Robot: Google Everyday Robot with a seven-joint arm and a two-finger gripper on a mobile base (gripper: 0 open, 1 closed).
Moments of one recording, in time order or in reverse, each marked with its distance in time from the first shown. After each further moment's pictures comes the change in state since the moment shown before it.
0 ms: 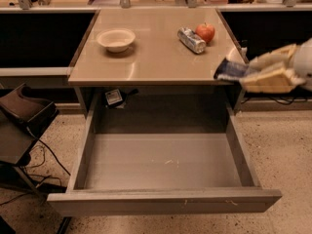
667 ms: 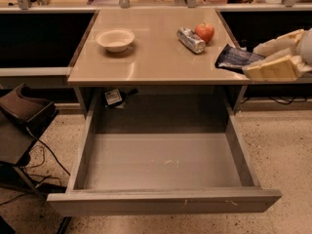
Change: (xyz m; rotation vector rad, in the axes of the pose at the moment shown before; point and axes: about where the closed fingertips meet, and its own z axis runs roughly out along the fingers) arm -0.027 -0.002 -0.018 0.035 -0.019 -0.030
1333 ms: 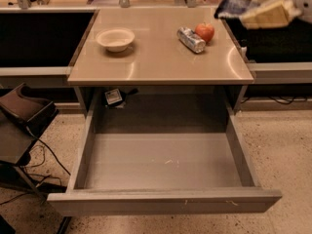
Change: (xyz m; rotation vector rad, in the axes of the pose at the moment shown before) arm -0.067 -0.091 0.015 0.121 -0.059 -0.124
